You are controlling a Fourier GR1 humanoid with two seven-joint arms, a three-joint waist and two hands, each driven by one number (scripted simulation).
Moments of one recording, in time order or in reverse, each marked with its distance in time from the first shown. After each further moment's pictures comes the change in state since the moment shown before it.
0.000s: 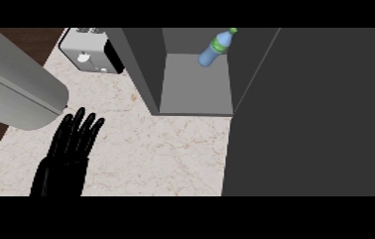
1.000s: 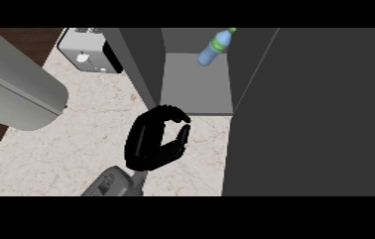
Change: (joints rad) left arm -0.432 -0.299 -0.189 0.388 -0.160 0.121 0.012; right arm 0.014 0.154 -0.311 0.045 -0.099 -0.147 -0.016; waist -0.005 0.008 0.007
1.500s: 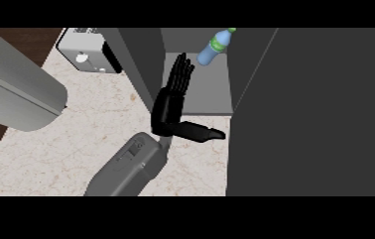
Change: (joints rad) left arm -0.278 -0.140 0.076 0.354 0.009 0.011 -0.083; right arm -0.013 0.125 -0.040 0.031 -0.079 -0.121 0.020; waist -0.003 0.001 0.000
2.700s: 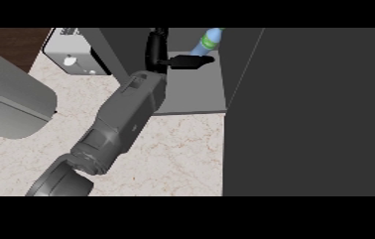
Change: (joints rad) left arm -0.595 -0.015 0.348 0.814 -0.085 0.103 -0.089; right arm -0.003 -0.023 -0.065 0.009 -0.029 0.053 -0.031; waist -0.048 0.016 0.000
